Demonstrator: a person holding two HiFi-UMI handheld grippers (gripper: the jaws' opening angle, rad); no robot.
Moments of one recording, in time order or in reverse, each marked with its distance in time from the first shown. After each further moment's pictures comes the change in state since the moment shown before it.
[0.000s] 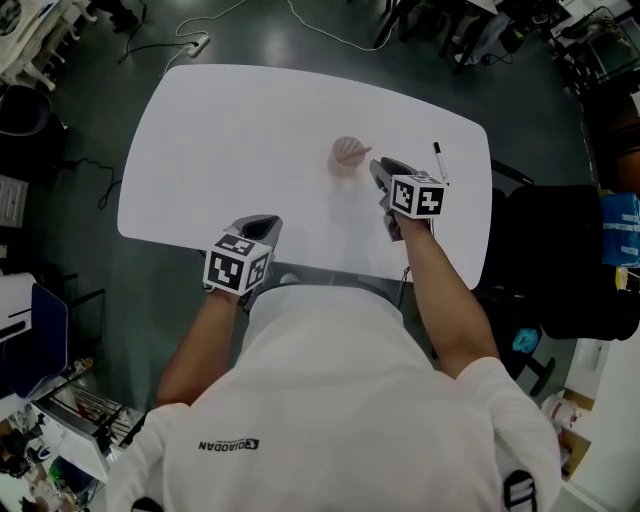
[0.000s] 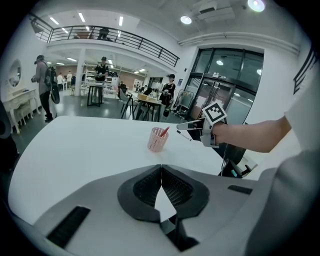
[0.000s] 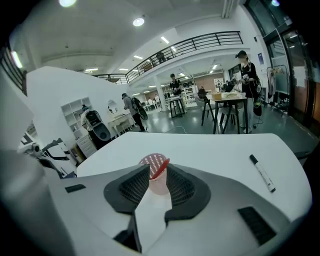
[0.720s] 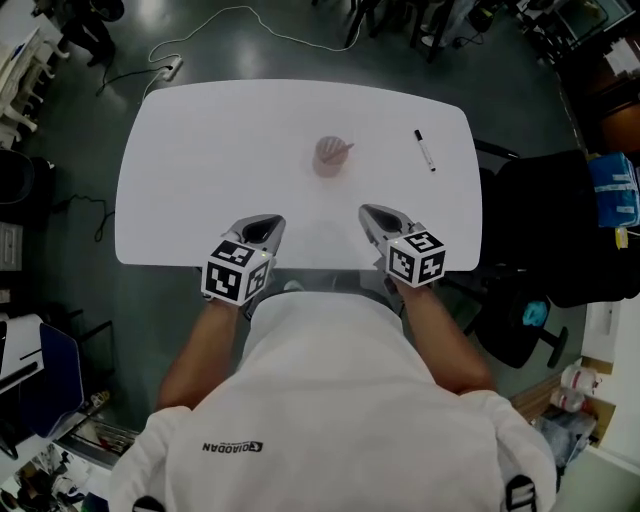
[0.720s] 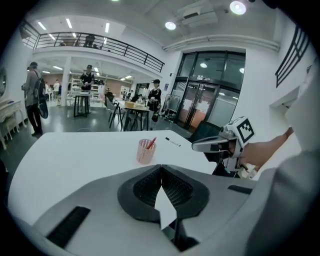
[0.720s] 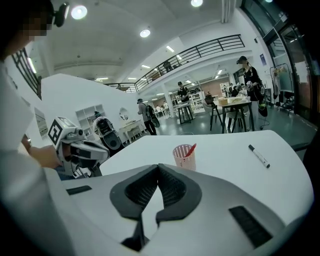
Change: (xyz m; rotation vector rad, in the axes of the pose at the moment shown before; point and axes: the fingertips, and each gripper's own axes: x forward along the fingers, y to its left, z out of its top) left arm -0.015 -0.027 0.034 0.127 -0.063 -0.101; right arm -0.107 0.098 -0.044 -0.019 -0.100 0.092
